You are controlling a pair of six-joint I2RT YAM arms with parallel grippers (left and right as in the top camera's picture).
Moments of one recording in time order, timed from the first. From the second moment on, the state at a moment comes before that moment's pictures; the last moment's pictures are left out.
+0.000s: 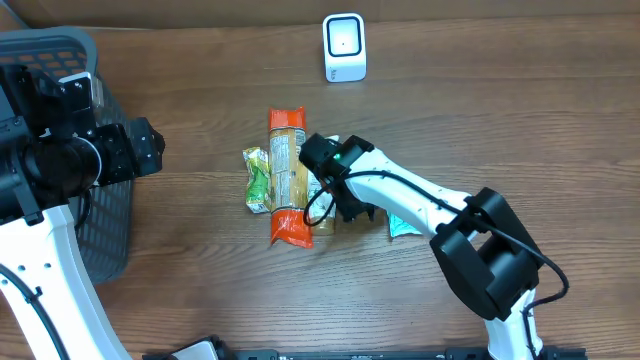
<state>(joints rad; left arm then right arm) 0.36 1.41 1.89 -1.50 0.19 0.06 0.77 2.09 1.54 -1.09 0.34 0.44</state>
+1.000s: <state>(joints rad) 0.36 1.41 1.89 -1.50 0.19 0.06 0.75 2.09 1.38 -1.06 0.57 0.38</state>
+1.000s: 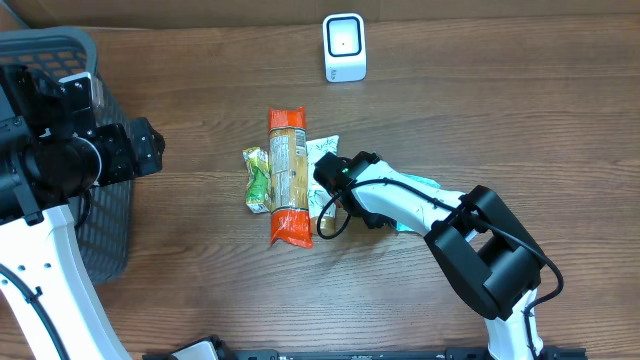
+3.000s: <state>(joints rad) 0.36 1.41 1.89 -1.50 0.19 0.06 0.68 1.81 1.30 -1.02 0.17 0.49</state>
